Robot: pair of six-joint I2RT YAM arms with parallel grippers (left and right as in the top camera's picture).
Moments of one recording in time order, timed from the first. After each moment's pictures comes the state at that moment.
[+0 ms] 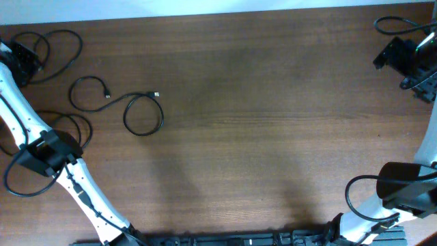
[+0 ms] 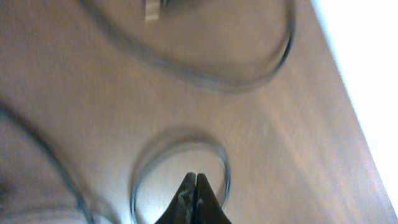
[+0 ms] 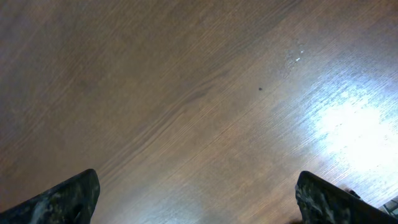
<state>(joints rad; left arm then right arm) 0.58 2.79 3.13 -1.50 0.29 -0.41 -0.34 1.84 2.13 -1.62 0.03 0.45</state>
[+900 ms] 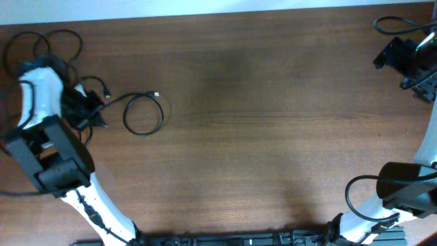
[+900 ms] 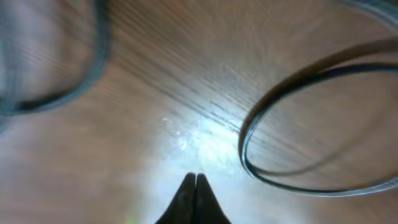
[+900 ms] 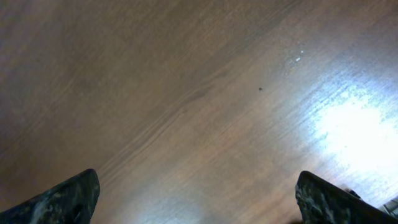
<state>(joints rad) 0.38 2.18 1.75 -1.32 0.17 -0.27 -0.34 1.84 2.13 -1.62 0.03 0.45</state>
